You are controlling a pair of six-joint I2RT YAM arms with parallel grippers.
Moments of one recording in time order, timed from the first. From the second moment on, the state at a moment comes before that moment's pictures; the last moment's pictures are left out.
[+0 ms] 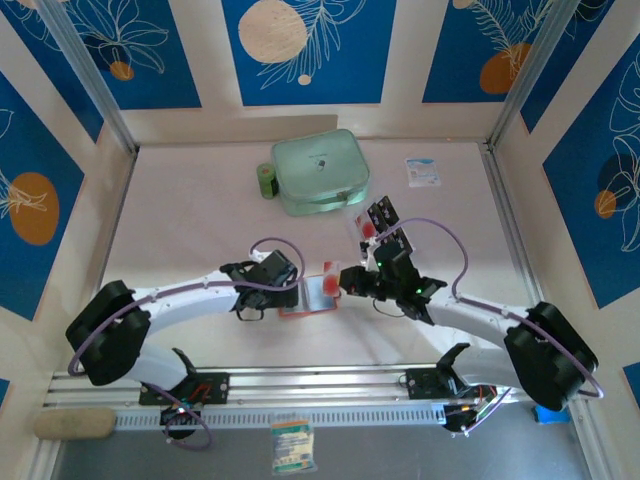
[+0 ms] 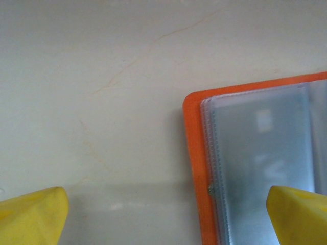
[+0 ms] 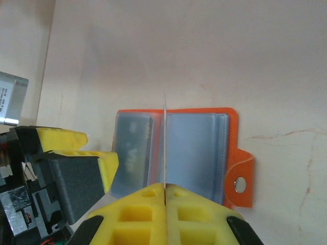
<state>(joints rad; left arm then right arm) -0.85 1.42 0.74 -0.57 -0.24 -0.83 0.69 1.25 0.44 0.16 -0.29 0.83</state>
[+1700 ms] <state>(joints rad) -0.85 1.42 0.69 -0.59 -0.24 -0.84 0.77 1.52 0.47 0.46 -0.29 0.90</state>
